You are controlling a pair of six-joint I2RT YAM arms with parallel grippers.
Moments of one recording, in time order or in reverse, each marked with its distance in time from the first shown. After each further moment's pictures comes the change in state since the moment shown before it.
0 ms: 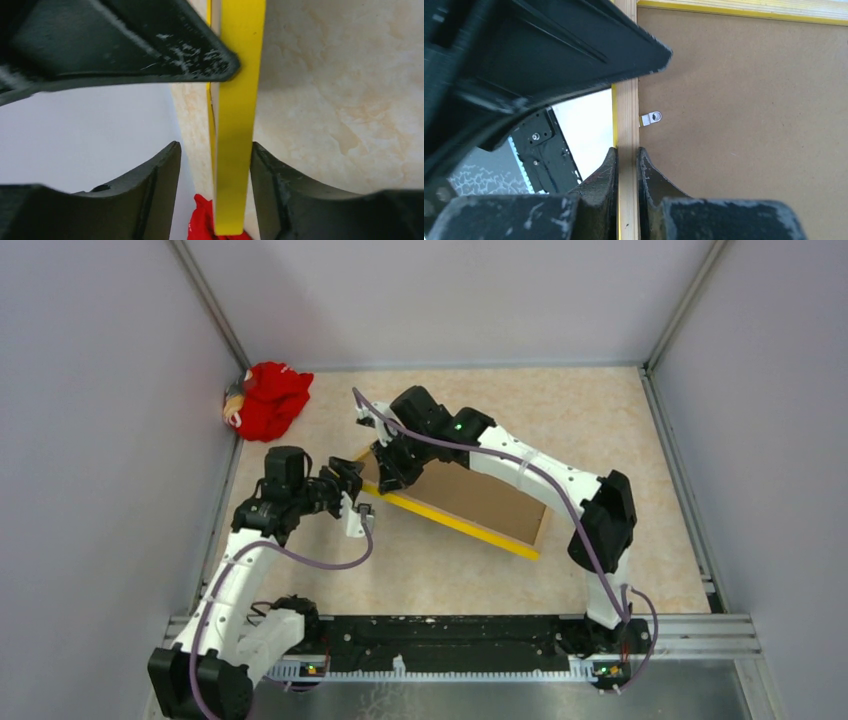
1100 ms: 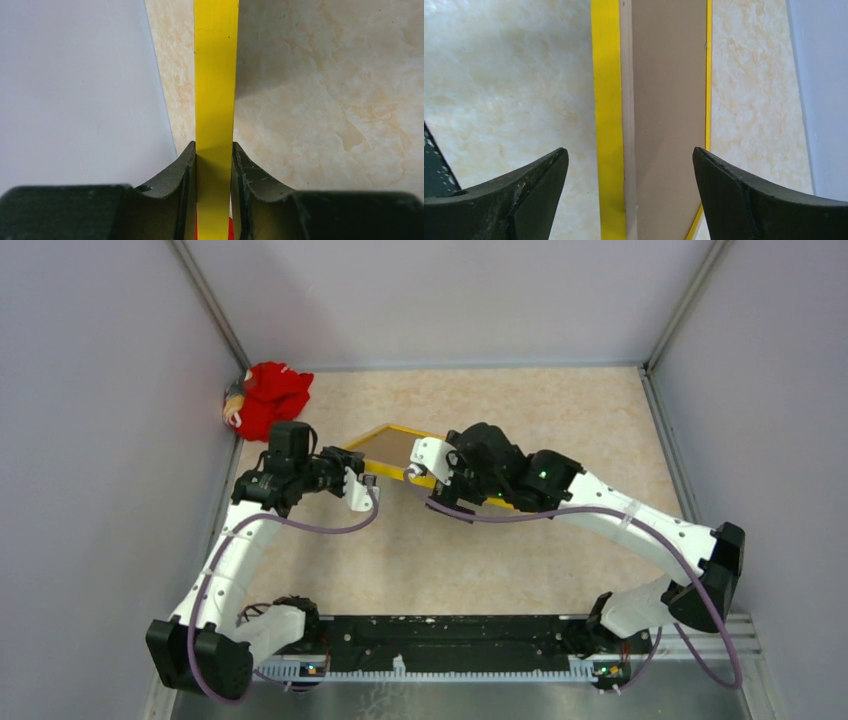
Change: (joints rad) left arm -0.047 0.150 0.209 -0.103 -0.080 -0.094; right arm 0.055 -0.550 -0.481 0.035 0.435 -0.506
